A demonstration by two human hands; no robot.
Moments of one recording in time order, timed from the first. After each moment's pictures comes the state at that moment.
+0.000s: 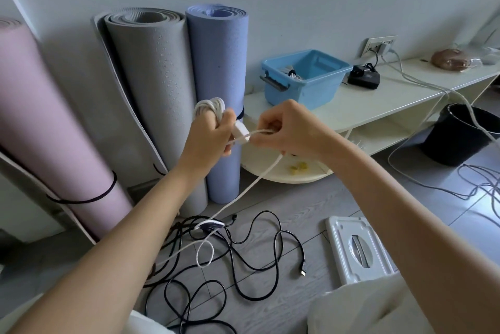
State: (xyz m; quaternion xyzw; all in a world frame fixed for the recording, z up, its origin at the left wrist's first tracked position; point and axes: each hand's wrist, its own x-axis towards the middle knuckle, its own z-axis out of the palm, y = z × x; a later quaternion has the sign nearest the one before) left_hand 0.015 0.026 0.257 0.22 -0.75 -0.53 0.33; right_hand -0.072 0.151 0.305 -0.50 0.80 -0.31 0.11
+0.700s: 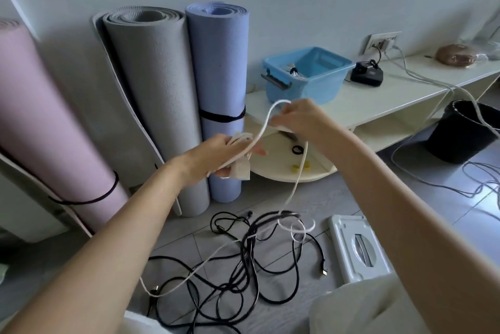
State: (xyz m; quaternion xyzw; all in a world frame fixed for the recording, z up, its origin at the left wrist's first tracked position) left_hand 0.027 0.024 0.259 0.15 -0.78 -0.60 -0.02; right_hand -0.106 0.135 0.294 -0.29 0.86 -0.37 0.19
